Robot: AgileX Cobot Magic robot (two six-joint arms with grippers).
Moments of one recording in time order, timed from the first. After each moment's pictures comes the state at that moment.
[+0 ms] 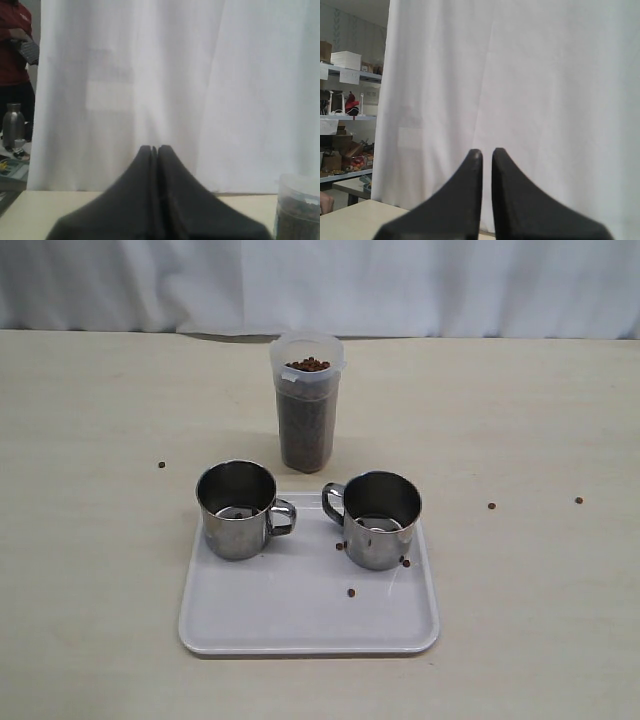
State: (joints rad) left arm 0.19 0.38 0.00 0.57 -0.55 -0.61; right arm 0.44 0.08 -0.01 -0.33 -0.37 0.28
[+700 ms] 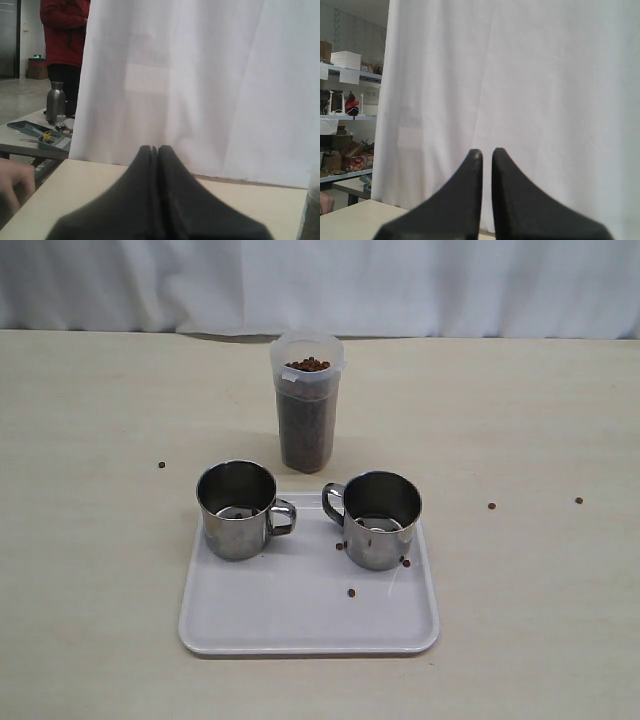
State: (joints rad) left arm 0.06 0.01 0.00 0.52 -0.04 -0.63; right arm 0.44 0.08 0.00 -0.33 -0.37 0.28
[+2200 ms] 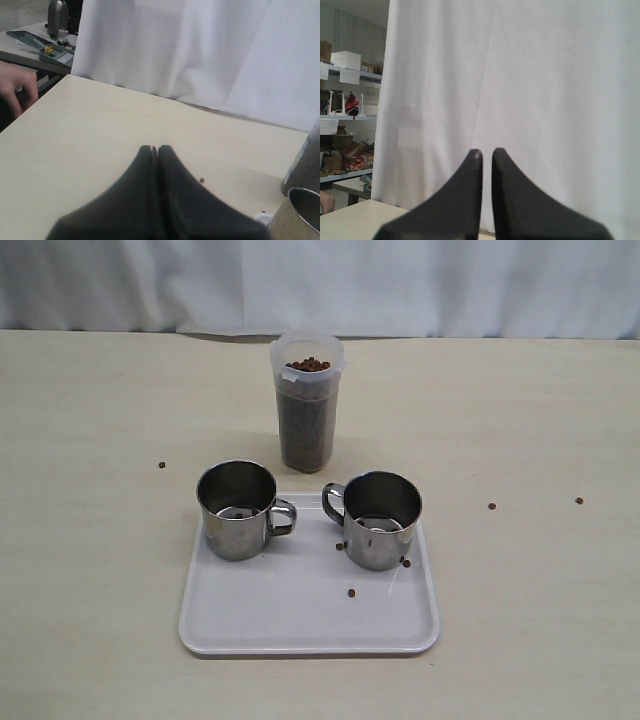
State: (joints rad) left arm 0.04 0.00 0.00 -0.08 0.23 -0.13; right arm 0.44 0.08 0.00 -0.33 -0.37 0.28
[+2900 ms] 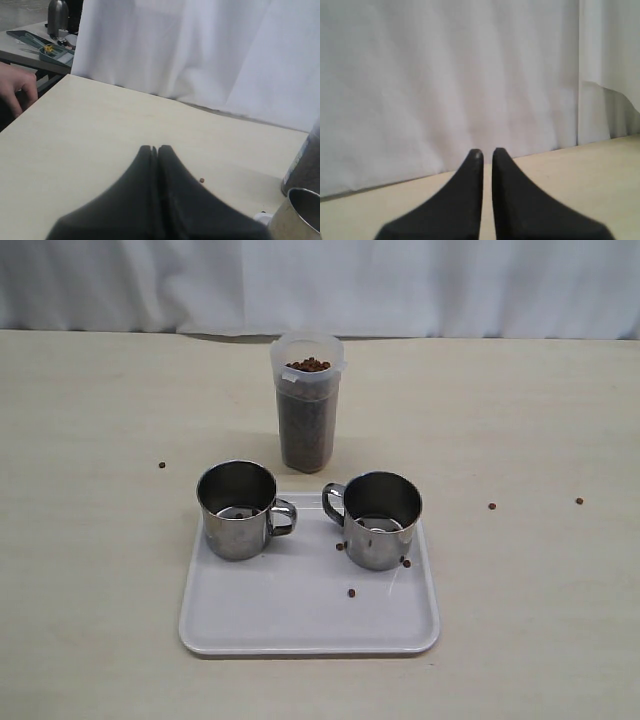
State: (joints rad) left arm 0.04 0.00 0.00 -0.08 0.23 -0.14; right arm -0.03 0.00 0.00 -0.34 -0.01 0.48
